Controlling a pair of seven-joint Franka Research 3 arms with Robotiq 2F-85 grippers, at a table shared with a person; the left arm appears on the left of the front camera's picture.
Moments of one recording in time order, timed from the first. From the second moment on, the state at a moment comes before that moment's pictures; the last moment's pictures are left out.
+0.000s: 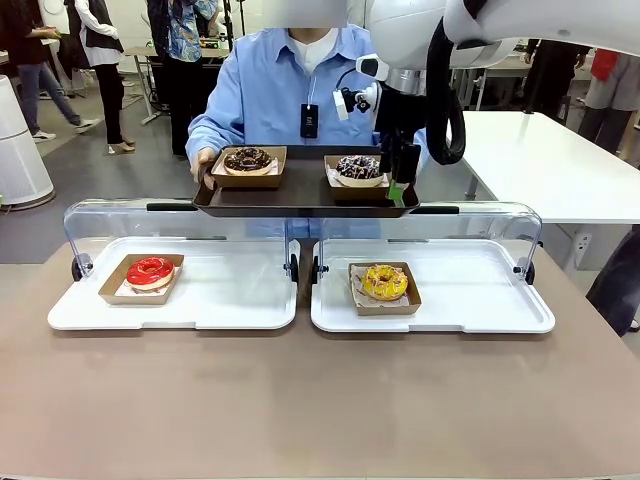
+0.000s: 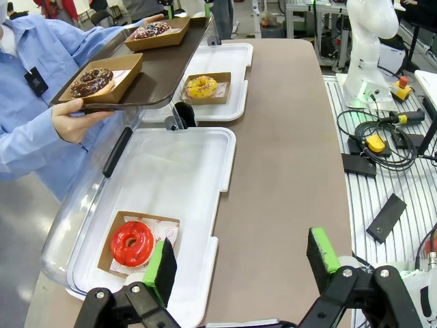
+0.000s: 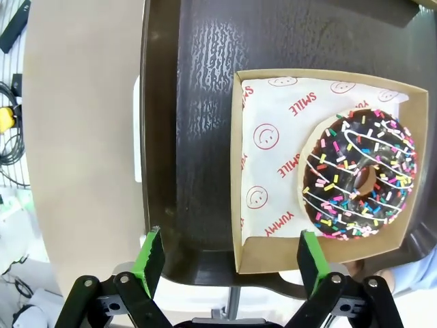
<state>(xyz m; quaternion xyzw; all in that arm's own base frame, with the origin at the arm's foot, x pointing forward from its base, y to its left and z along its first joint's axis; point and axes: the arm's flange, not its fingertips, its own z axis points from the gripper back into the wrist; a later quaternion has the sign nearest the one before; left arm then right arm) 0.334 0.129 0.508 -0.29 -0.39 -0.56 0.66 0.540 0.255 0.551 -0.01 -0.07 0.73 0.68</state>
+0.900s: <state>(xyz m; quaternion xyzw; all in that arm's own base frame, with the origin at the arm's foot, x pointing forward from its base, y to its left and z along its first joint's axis) 0.335 0.129 0.508 -0.29 -0.39 -0.56 0.66 0.458 0.132 0.632 -0.03 -0.06 0.73 0.68</state>
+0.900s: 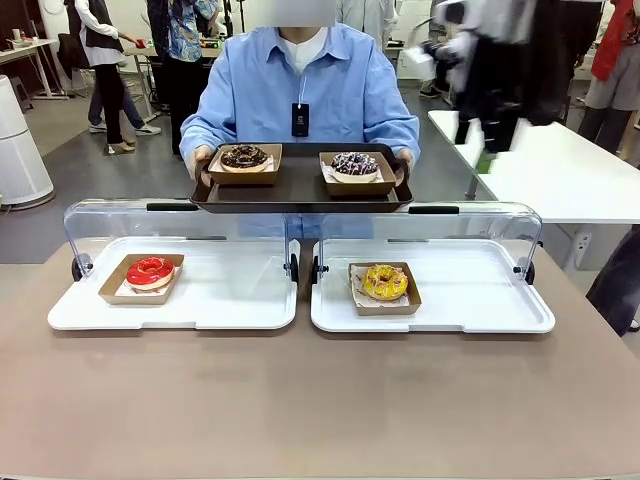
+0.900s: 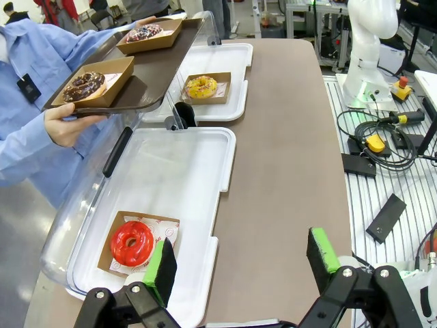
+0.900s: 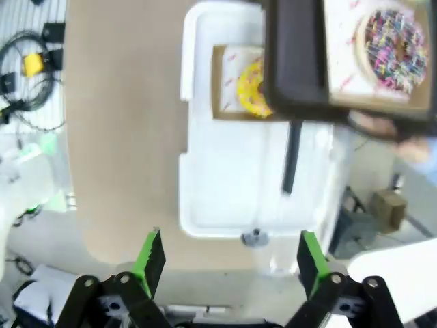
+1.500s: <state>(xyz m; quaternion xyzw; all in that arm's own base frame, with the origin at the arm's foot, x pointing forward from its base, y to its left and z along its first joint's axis) 0.335 0.129 0.508 -0.29 -0.39 -0.56 0.66 0.402 0.010 0.576 -0.01 -0.07 0.69 0.72</state>
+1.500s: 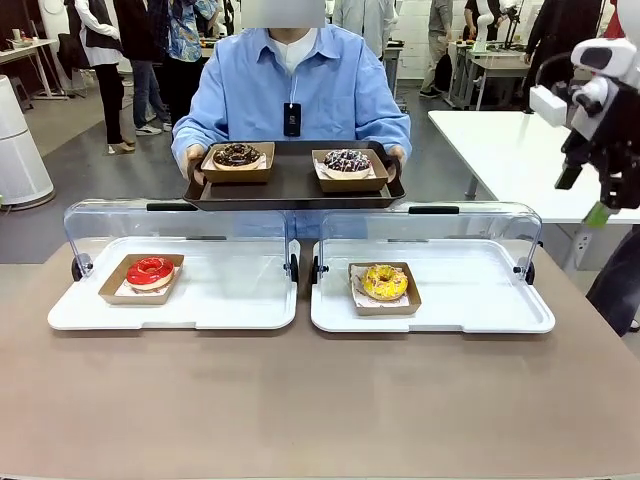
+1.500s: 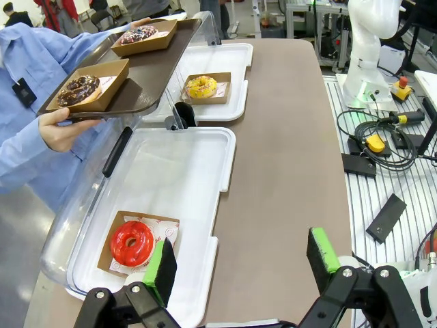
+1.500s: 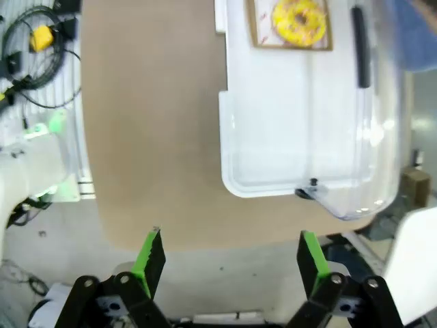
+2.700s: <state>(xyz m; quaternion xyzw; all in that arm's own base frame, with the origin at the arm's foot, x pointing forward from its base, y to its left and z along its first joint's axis) 0.335 0.129 0.508 -0.29 -0.39 -0.56 0.66 0.413 0.001 0.556 -0.01 -0.08 0.69 0.72</state>
